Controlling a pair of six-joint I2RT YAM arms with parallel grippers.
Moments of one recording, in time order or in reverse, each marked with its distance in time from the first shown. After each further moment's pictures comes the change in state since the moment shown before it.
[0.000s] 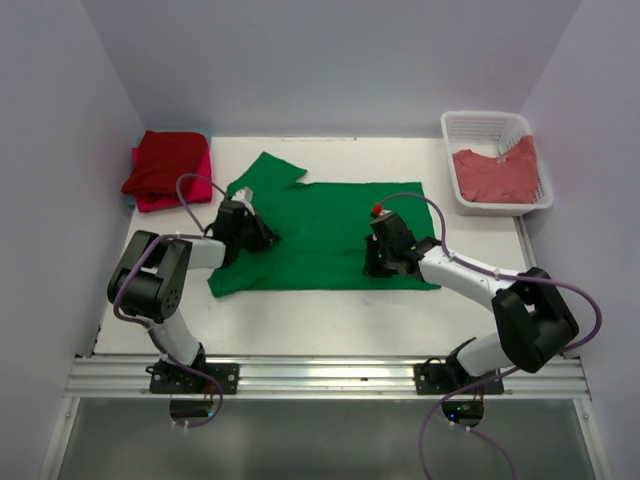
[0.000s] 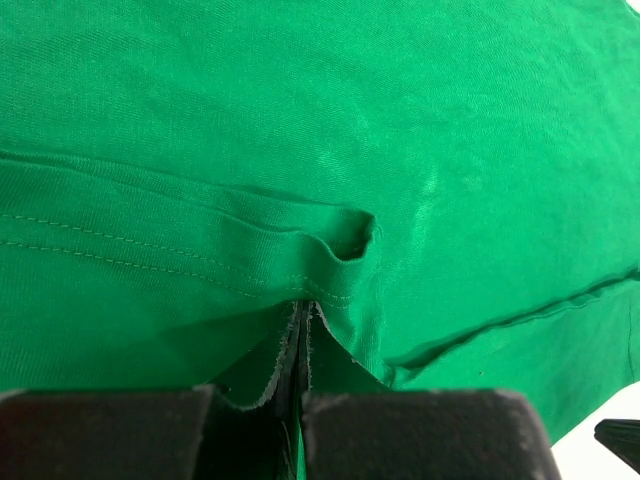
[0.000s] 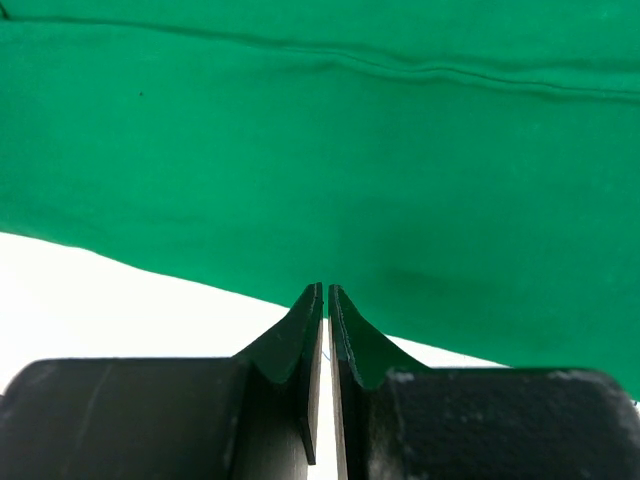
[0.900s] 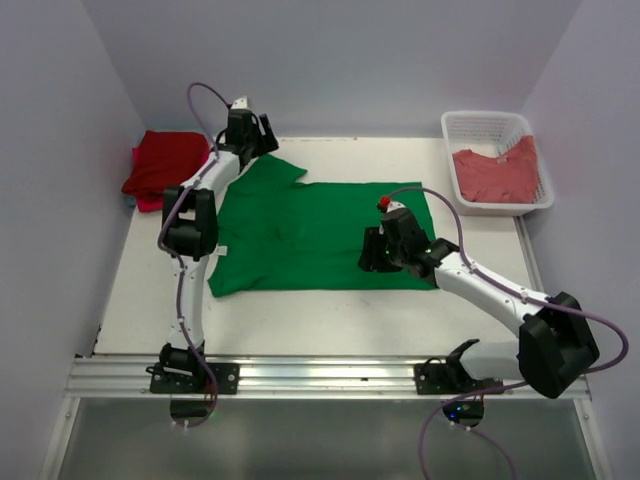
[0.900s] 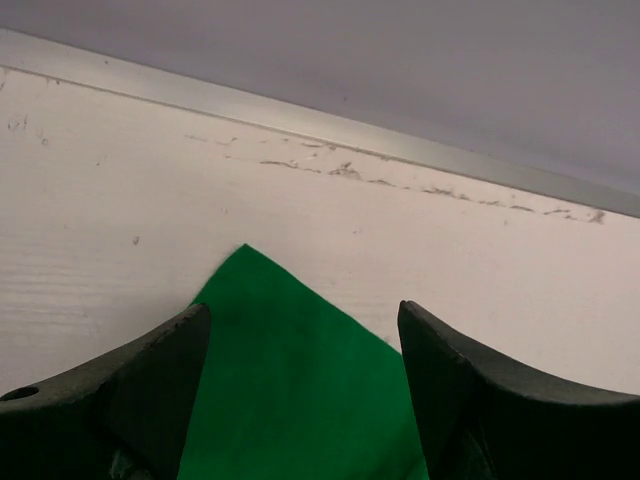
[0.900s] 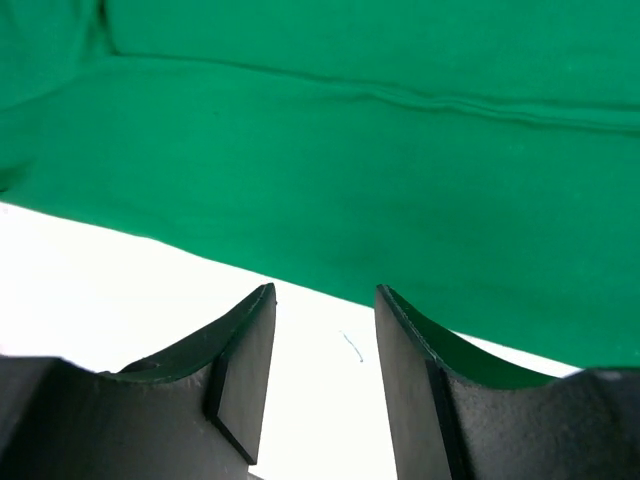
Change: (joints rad) left arm 0.095 0.644 1.283 -0.450 -0.243 0.176; right arm 0.000 -0.132 0.005 -0.030 0.005 -0.018
